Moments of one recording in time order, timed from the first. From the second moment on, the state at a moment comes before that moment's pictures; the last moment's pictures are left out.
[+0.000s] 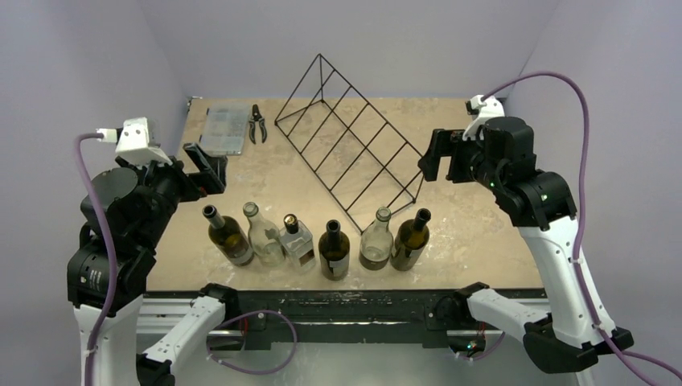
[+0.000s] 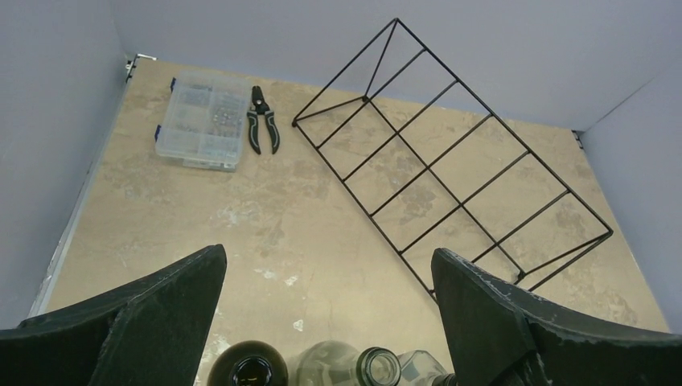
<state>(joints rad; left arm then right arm) -0.24 0.76 1.54 -0.95 -0.16 -0.31 0.36 1.04 1.53 -0.98 0.08 0.25</state>
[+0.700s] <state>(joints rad) -0.24 0.76 1.48 -0.96 -0.09 -0.28 0.36 0.84 1.33 -1.04 -0.22 0.25</state>
